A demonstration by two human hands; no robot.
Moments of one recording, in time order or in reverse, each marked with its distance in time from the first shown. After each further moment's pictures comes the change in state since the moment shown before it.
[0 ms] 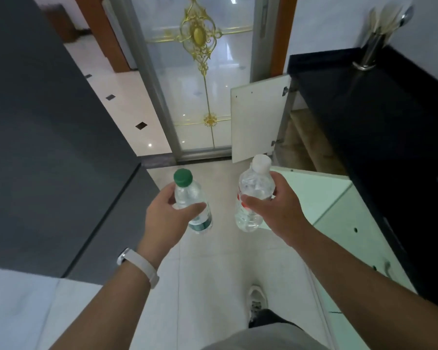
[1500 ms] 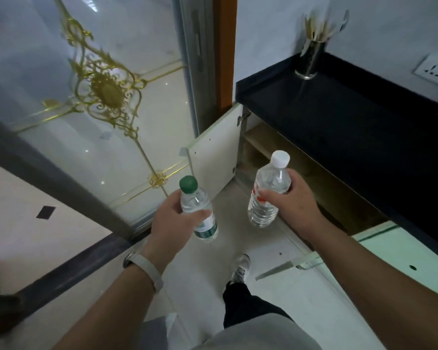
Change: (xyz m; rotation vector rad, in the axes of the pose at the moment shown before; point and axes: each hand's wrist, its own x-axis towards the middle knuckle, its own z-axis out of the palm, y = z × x) left_hand 0.515 0.071 0.076 -0.049 -0.620 0.095; right_hand 0.399 -0.040 0.061 0.007 0.547 0.206
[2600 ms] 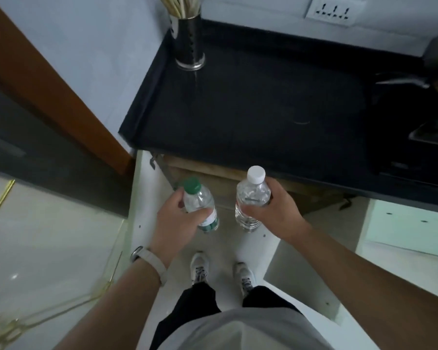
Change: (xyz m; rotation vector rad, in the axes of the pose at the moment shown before) left_hand 0.363 0.065 0.175 0.274 -0.694 0.002; right_hand 0.233 0.017 -0.018 0.053 0.429 0.535
